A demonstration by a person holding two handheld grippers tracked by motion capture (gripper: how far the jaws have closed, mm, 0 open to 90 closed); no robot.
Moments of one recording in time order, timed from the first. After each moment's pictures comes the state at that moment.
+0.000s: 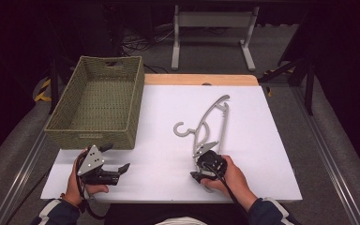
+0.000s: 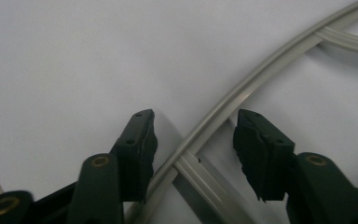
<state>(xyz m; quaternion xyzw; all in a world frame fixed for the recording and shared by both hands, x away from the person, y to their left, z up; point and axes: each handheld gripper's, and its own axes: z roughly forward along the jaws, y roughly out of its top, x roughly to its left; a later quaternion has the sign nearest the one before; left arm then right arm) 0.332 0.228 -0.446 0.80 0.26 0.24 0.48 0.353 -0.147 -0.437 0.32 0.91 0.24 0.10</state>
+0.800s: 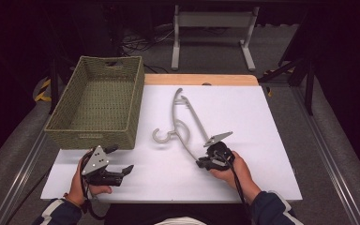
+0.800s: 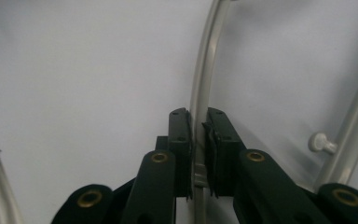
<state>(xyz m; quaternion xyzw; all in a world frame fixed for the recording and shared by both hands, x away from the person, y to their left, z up) 0.334 0.216 -0.448 0.81 0.25 0.21 0.48 0.378 -0.182 -0.436 0.35 0.88 0.33 0.03</state>
